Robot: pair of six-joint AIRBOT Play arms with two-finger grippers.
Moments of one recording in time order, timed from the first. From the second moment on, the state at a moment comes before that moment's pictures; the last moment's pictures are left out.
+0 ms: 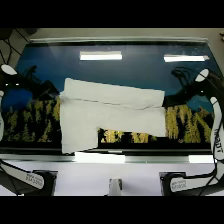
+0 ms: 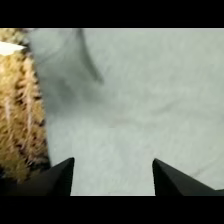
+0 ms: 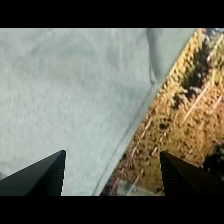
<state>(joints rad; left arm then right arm) 0.26 -1.76 1.63 1.05 -1.48 -1.46 -0.21 -1.61 1.42 -1.30 1.39 0.99</state>
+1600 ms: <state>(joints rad) 0.17 -1.40 0.83 0.94 -1.21 -1.27 -0.31 -1.45 0.87 -1.12 1.28 0.97</state>
